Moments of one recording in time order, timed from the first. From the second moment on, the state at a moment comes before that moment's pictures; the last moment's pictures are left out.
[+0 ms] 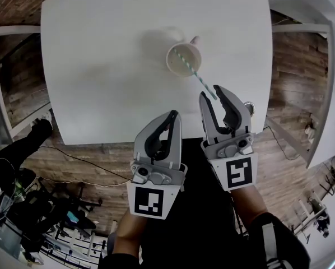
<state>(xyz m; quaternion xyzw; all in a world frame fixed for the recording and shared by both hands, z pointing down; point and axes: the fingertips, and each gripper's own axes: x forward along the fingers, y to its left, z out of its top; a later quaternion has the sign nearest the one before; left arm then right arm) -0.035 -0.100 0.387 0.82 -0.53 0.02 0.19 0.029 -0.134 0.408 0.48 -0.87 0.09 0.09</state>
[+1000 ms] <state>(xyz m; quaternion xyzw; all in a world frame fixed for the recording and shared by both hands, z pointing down) -0.092 0.042 0.235 0.83 -0.55 -0.03 0.07 0.044 0.020 0.234 0.50 -0.86 0.06 0.01</state>
